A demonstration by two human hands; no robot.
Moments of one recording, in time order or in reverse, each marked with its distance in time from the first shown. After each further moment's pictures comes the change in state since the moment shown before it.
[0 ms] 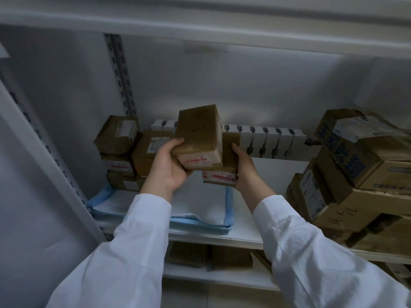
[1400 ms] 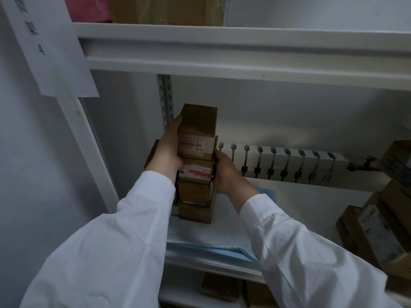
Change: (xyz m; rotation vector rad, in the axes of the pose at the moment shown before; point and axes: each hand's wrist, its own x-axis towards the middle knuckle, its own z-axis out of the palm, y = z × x) left_hand 0.035 0.139 -0.031 0.353 0.042 0.207; right_hand -0.003 -0.012 0.172 0.054 -0.325 0.060
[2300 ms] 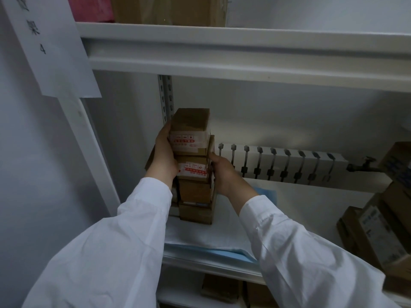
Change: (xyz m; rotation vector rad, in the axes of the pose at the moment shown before) left_hand 0.005 -0.013 -0.016 -0.142 0.077 0.062; right_hand 0.004 0.001 -0.001 -0.117 -0.006 0.025
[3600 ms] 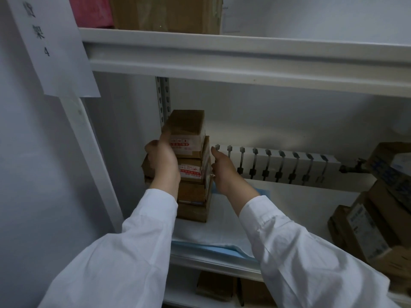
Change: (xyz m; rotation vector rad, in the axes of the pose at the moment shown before) left_hand -0.033 -0.010 0.014 0.096 0.458 0.119; right_hand -0.044 -0.015 0.000 -0.021 0.075 0.007
